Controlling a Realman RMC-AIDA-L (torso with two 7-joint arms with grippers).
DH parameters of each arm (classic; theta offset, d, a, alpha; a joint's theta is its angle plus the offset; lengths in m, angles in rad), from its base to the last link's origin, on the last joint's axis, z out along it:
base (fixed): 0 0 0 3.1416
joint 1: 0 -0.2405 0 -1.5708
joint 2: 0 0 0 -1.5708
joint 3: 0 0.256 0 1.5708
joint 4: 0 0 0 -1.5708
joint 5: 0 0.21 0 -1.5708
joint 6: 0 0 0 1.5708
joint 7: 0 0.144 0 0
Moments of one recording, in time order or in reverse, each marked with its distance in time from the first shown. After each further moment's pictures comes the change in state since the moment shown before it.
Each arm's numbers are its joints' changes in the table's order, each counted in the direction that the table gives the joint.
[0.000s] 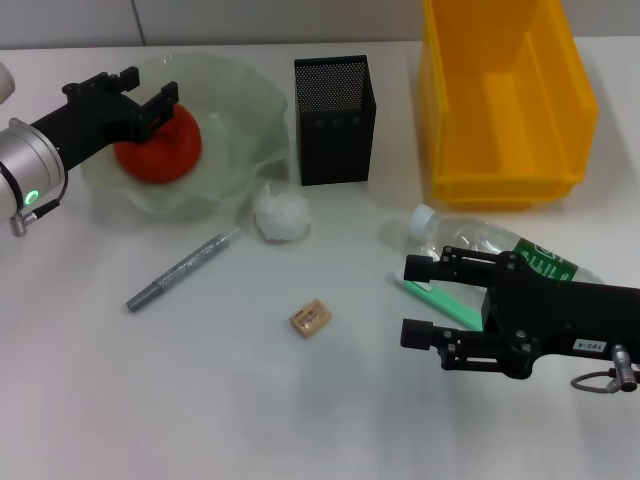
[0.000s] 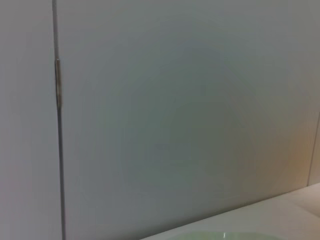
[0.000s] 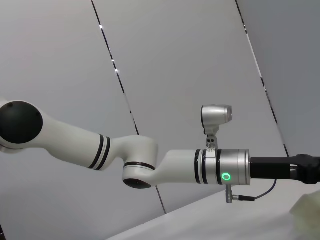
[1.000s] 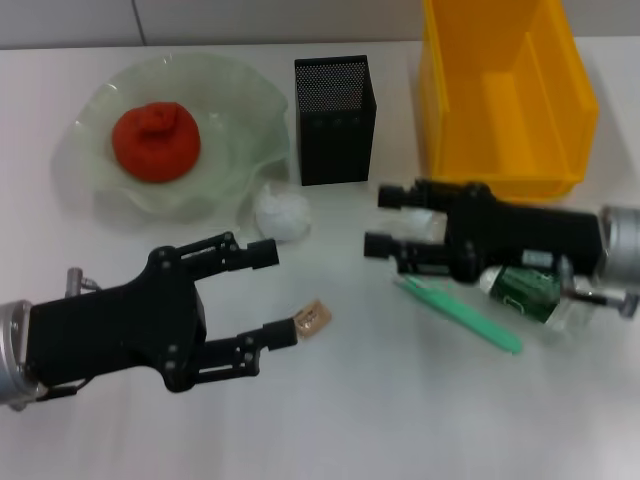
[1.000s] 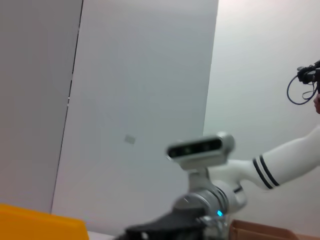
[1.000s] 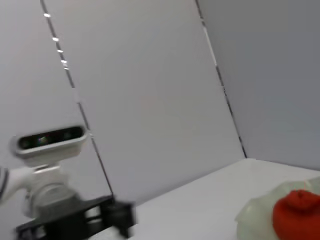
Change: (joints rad) left arm -0.284 -0.013 0.226 -0.170 0.107 0.968 -0.056; right arm -0.136 0.002 -0.016 0.012 0.031 0.202 0.133
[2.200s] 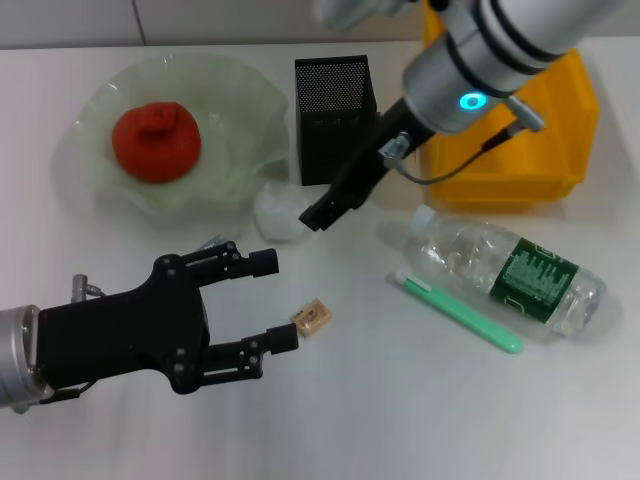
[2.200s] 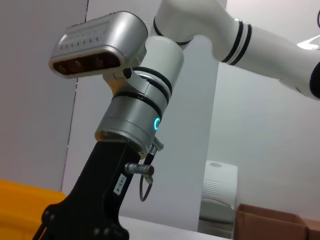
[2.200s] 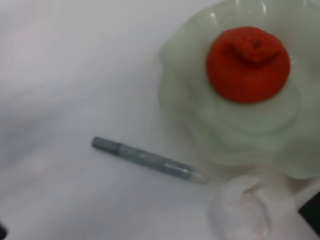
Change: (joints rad) left arm 0.001 0.000 0.007 0.000 0.024 -0.049 0.006; right arm -0.464 -0.005 -0.510 0.478 -0.719 0.208 1.163
